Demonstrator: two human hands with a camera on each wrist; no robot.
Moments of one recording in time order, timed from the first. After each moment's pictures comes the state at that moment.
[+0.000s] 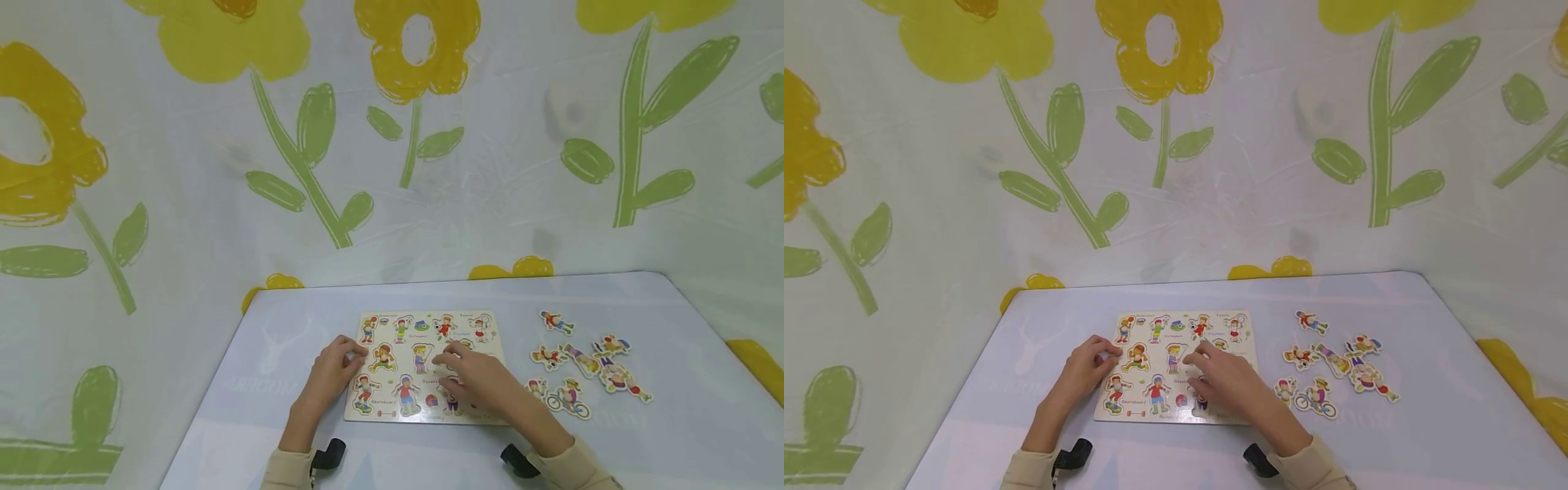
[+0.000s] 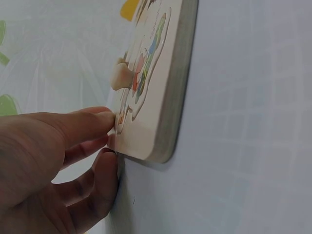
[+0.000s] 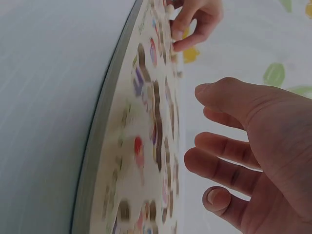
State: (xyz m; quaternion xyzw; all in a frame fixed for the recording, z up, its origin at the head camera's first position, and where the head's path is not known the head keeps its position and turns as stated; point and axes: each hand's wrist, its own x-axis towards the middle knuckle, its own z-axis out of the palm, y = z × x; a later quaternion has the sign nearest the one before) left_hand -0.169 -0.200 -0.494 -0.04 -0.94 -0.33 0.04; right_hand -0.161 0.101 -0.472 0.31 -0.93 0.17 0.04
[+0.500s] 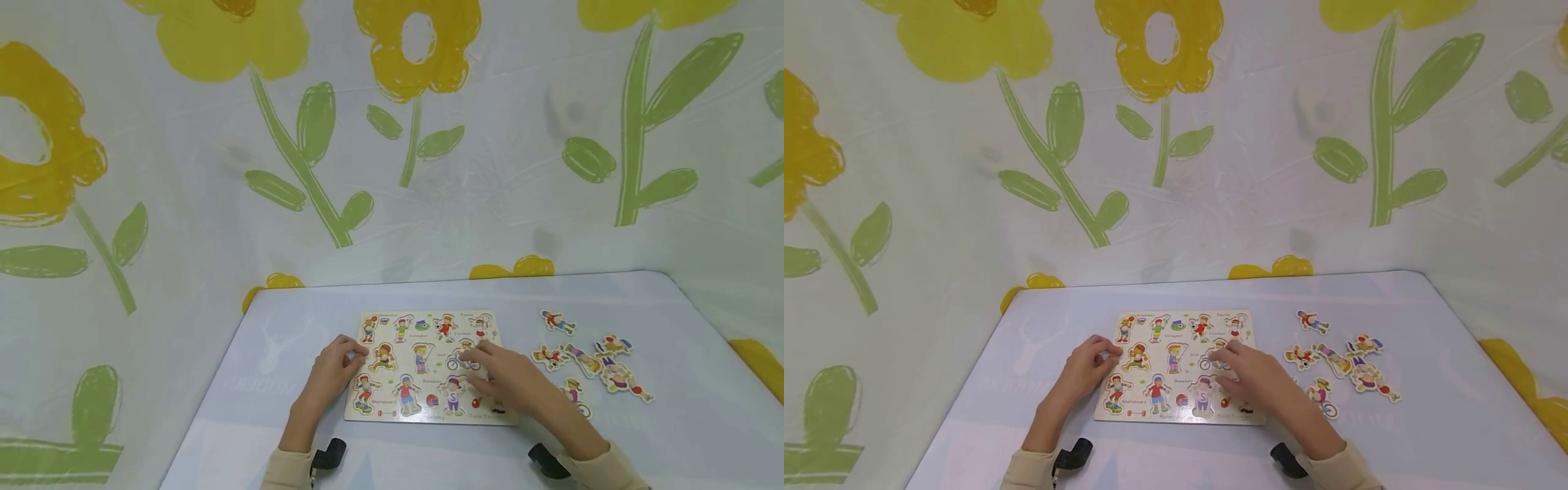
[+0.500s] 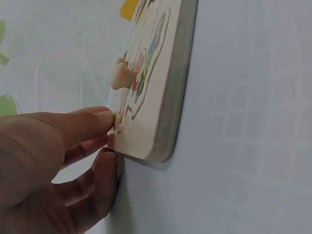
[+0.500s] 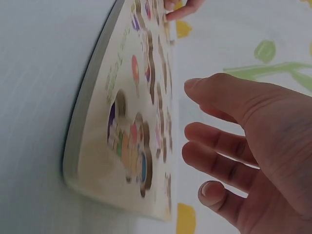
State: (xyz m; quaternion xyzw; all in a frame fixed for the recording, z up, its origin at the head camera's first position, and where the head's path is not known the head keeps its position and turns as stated) left_hand -0.169 -0.200 -0.494 -0.04 -0.94 -0.32 0.05; right_hand -0.160 0.141 -0.467 0.28 -0.95 0.16 0.03
